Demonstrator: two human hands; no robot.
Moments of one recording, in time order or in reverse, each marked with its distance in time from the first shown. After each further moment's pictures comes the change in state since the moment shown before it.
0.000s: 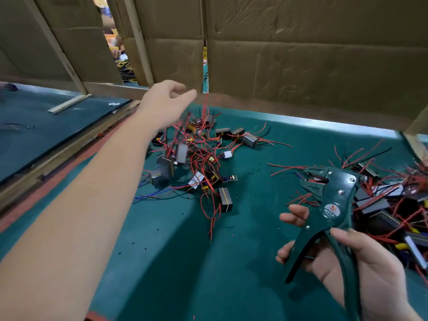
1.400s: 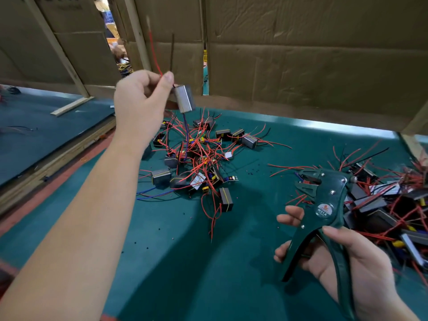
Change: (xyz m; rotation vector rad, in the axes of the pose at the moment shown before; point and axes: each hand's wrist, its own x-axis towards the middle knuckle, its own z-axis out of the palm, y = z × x) left_hand -0.032 -0.004 -0.019 -0.319 0.366 0.221; right_hand 0.000 0.006 -0.005 -0.028 0.010 0.025
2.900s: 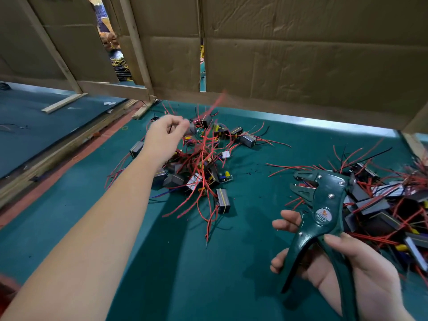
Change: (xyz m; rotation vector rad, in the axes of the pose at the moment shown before) left_hand -0.022 -0.079 0.043 0.096 -0.310 -0.243; right_hand 0.003 -0.004 0.002 0.235 -0.241 0.020
